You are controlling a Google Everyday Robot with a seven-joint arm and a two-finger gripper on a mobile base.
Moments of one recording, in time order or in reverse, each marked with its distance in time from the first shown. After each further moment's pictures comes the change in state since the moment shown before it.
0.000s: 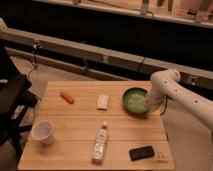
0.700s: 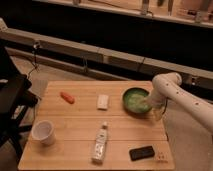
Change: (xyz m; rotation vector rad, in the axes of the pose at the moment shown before) arm -0.004 0.004 0.030 -0.009 -0.070 -0.020
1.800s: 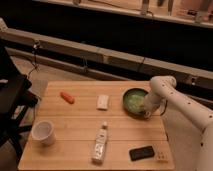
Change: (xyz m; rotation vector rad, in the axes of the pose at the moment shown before) arm -0.009 -0.006 0.026 -0.035 -0.086 -0.013
